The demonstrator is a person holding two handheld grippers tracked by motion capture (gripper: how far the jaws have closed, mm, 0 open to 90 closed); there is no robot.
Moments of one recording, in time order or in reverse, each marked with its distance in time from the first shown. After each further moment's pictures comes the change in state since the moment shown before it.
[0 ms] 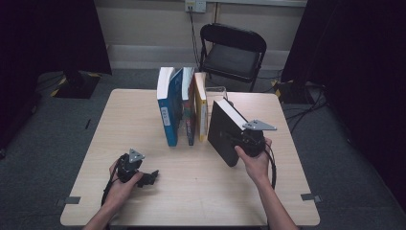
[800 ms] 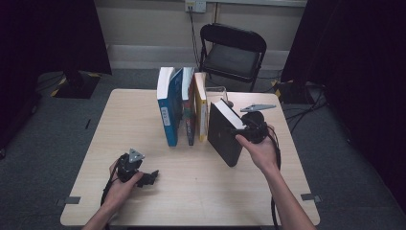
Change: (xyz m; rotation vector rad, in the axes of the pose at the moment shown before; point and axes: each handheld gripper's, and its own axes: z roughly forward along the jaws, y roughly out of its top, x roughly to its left) left arm 0.001 0.000 0.000 0.000 -0.006 0.007; right arm 0.008 0.062 -0.020 0.224 0.015 -0.009
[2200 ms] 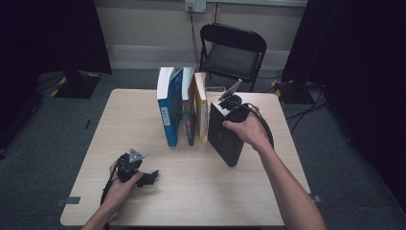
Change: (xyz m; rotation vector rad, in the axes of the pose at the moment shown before) left arm 0.000 0.000 0.000 -0.001 -0.005 0.004; right arm 0.010 0.064 0.044 0.514 -0.069 -0.058
